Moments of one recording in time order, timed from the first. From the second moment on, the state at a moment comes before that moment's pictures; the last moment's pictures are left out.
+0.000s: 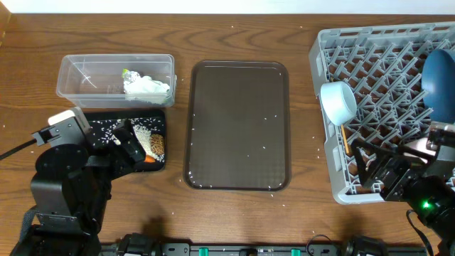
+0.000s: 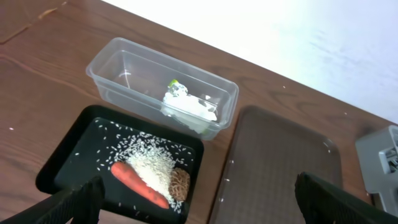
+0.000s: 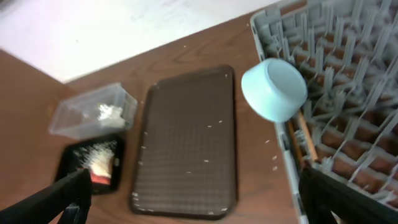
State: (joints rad) left arm -0.12 0.75 1.27 -1.07 -0.22 -0.44; right arm -0.22 0.75 1.38 -1.24 -0.48 0.28
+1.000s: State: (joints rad) left arm -0.12 0.75 1.27 -1.08 -0.23 -0.44; right arm -0.06 0.40 0.89 -0.69 -0.25 -0.05
